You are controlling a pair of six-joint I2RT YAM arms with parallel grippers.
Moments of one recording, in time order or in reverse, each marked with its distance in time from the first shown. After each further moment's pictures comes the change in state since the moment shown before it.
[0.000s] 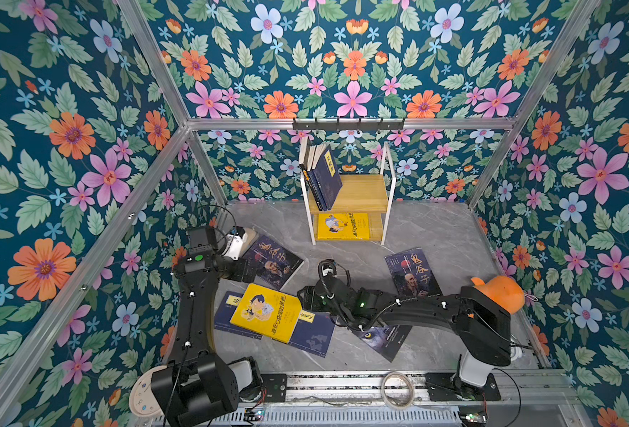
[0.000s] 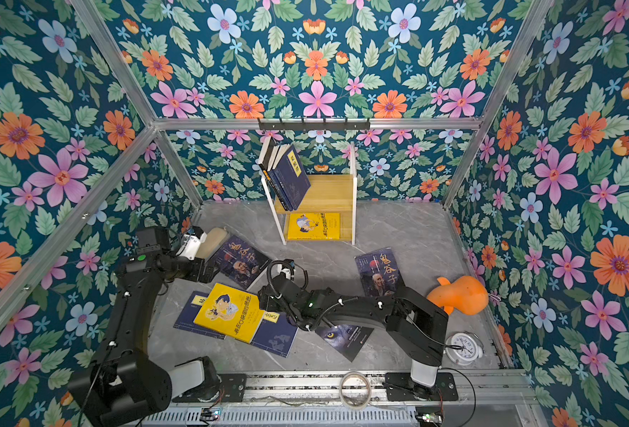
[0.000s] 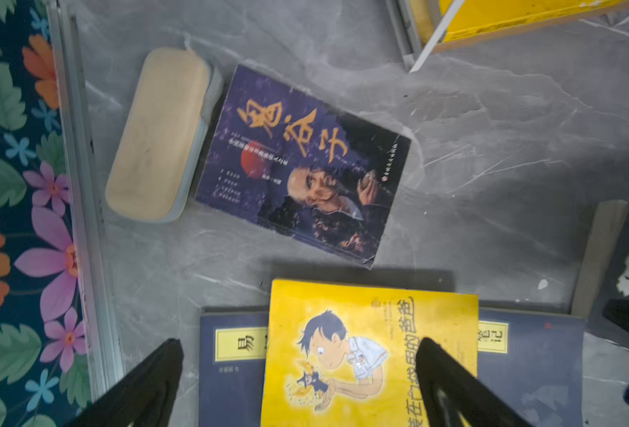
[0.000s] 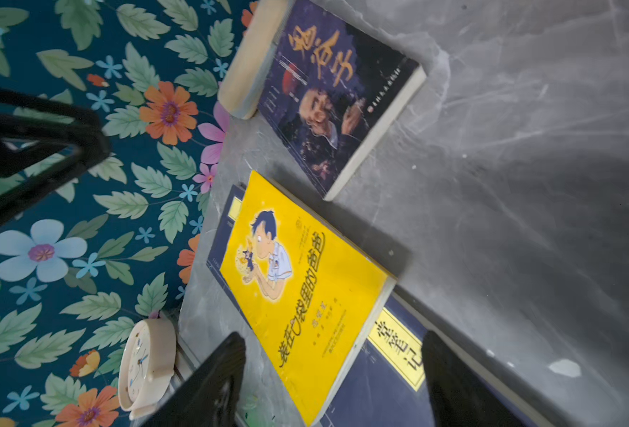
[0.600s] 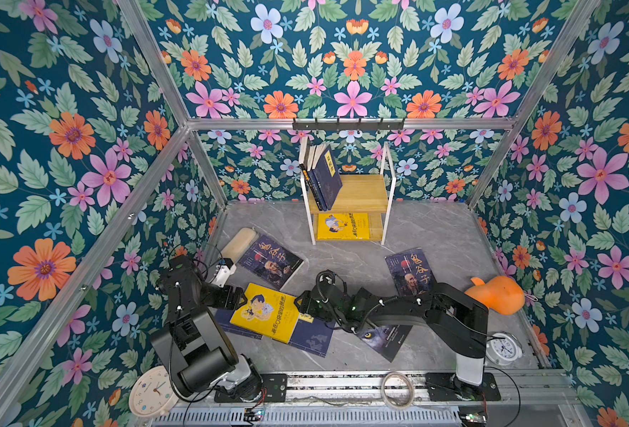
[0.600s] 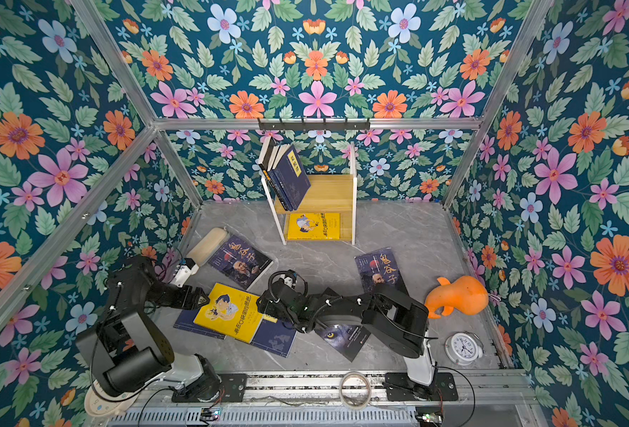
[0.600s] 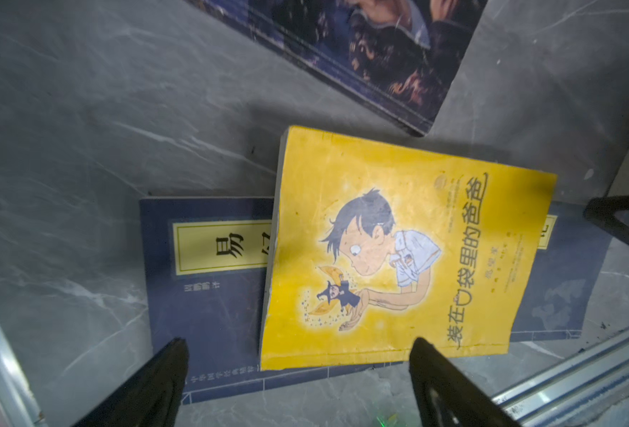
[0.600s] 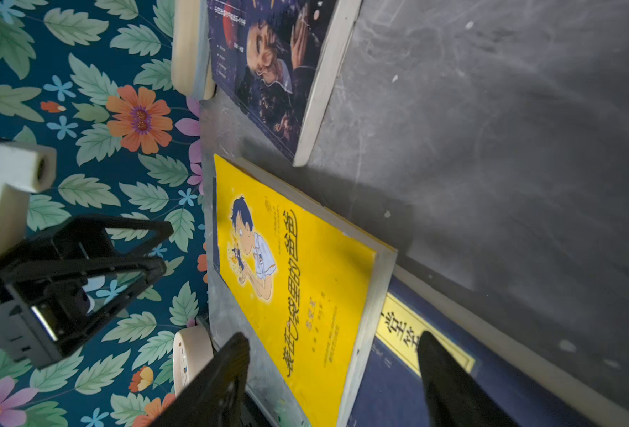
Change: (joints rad) left arm 0.282 0.206 -0.159 -0.105 0.075 0.311; right arm -0.025 0.137 0.011 0.099 -0.127 0.241
